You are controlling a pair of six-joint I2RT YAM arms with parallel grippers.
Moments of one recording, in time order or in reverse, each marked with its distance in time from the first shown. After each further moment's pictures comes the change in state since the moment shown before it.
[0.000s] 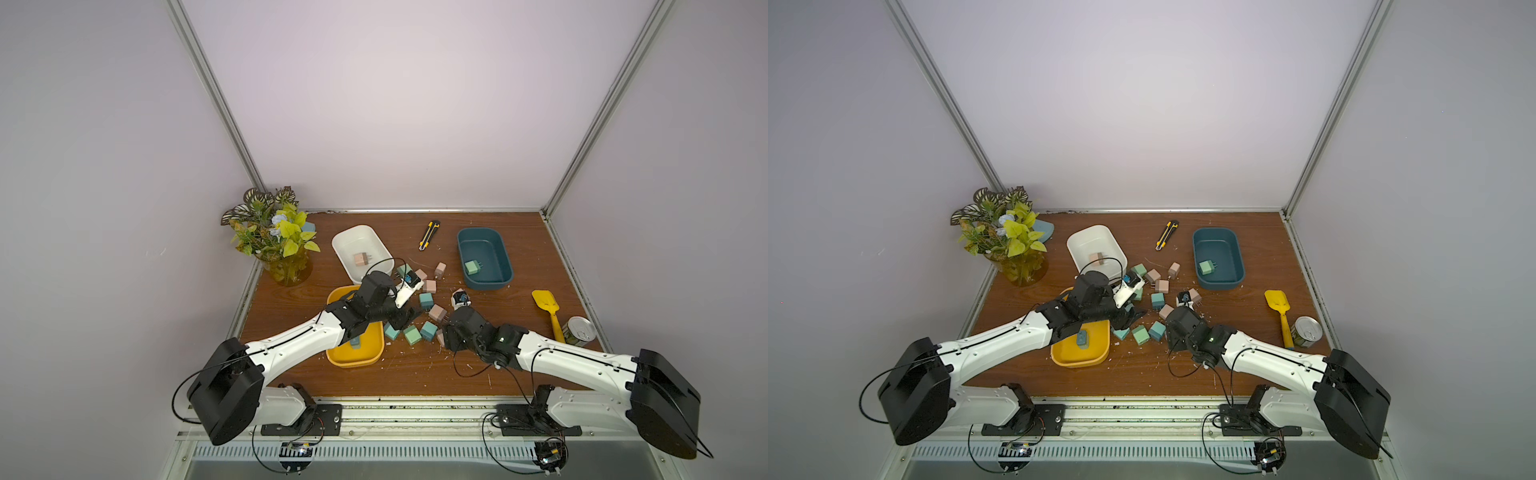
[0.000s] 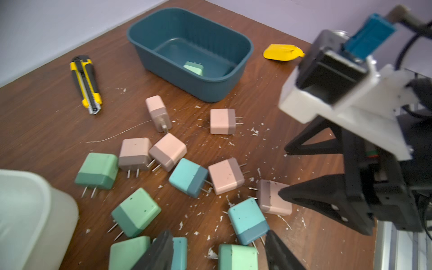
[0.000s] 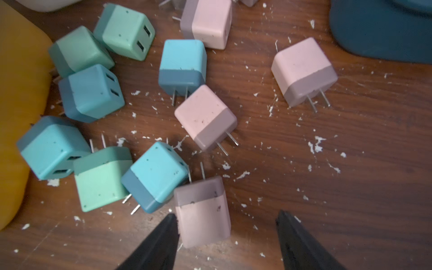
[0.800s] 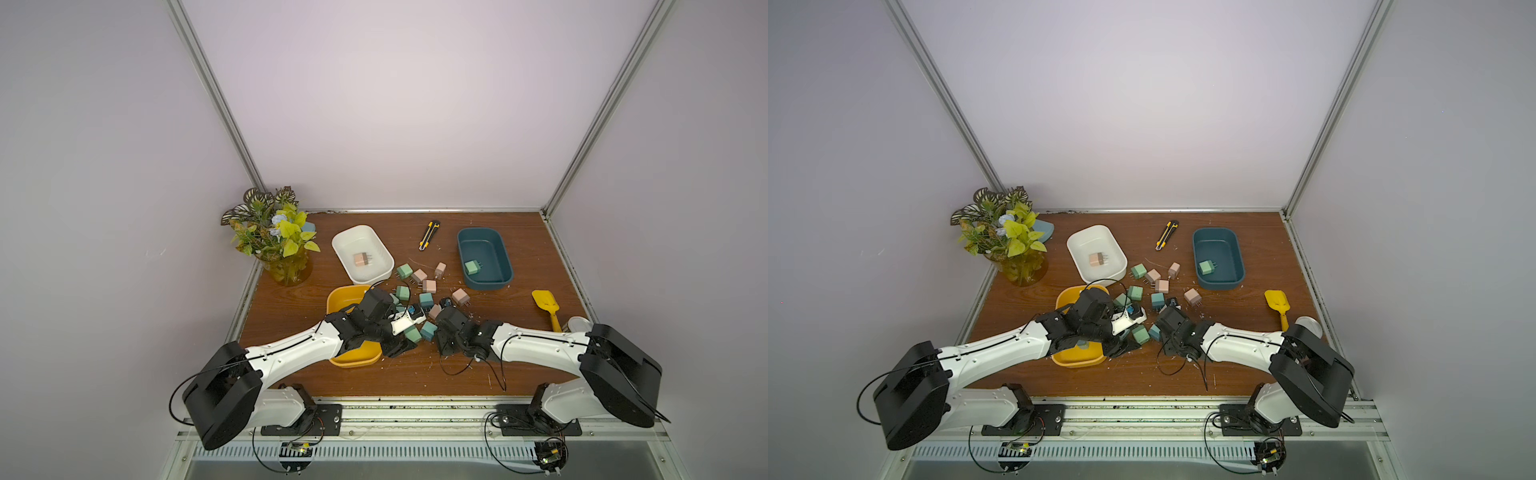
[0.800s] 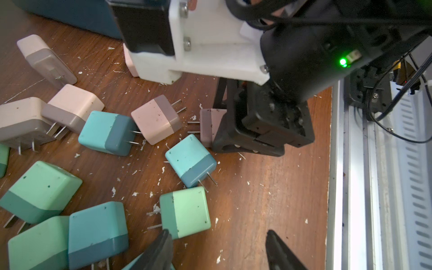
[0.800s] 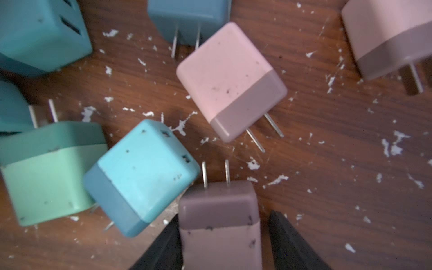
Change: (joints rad) left arm -0.025 -0.049 -0.121 -0.127 0.152 0.195; right arm -0.005 0.230 0.043 0.061 -0.092 -0.042
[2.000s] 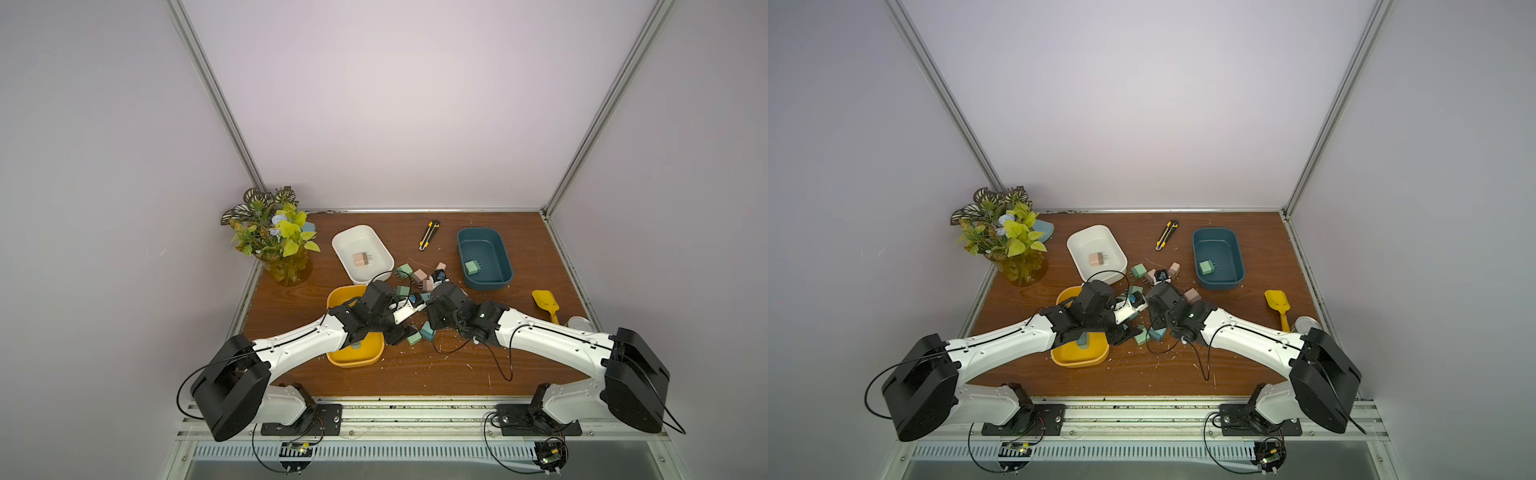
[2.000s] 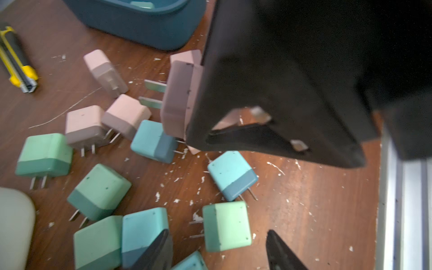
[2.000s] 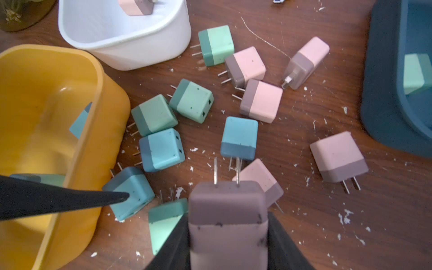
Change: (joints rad) left arm 0.054 0.055 0.060 0.037 -0.124 -0.035; right arm -0.013 -0.015 0.272 -0.056 0.075 -0.104
